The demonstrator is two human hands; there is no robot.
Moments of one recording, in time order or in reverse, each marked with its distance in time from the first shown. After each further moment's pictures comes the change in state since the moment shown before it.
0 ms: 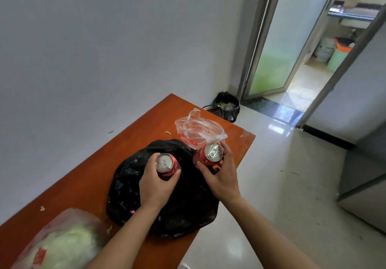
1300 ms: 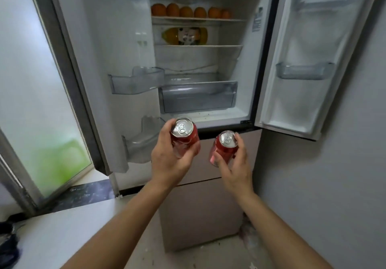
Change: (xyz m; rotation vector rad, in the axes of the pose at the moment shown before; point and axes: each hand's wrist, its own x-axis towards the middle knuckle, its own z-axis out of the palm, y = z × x) left_hand -0.362 0.789 0.499 -0.742 -0.497 1.019; right_hand -0.095 0.191 -0.930 -0.355 0.990 0.088
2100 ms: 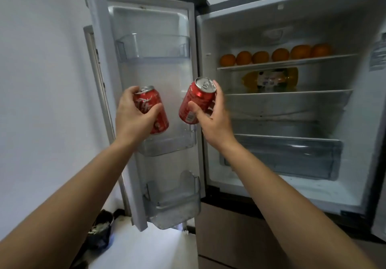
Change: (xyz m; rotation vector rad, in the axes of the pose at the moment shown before) left_hand 0.239 0.026 -0.050 0.620 0.556 -0.173; right_hand 0.309 -0.136 0.112 0.711 -0.427 -0.422
